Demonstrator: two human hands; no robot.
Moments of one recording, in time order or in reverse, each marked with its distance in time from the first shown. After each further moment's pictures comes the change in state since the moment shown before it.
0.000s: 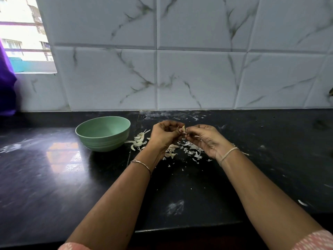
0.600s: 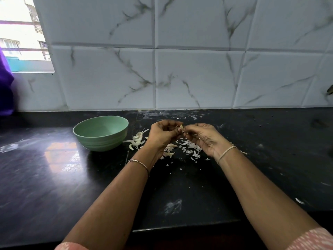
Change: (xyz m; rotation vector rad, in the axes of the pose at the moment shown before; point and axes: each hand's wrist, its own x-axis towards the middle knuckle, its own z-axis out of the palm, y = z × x) left_hand 0.002 -0.004 -0.001 -0.046 -0.015 -0.007; right_hand 0.001 -0.001 0.001 0.035 0.008 -0.019
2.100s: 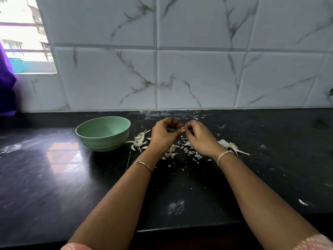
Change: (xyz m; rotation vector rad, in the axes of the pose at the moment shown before) left_hand 0.011 -0.009 -0.007 0.432 0.077 0.207; right_hand 0.009 0.012 -0.005 -1.148 -0.056 -0.531
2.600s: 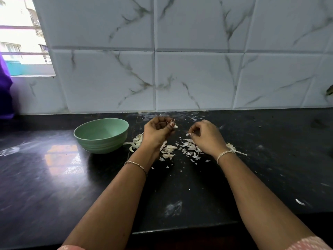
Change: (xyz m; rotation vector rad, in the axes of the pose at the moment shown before) left_hand 0.003 0.002 -0.005 -0.559 0.089 -0.178; right_hand -0.002 0.011 -0.013 -0.145 0.117 0.094
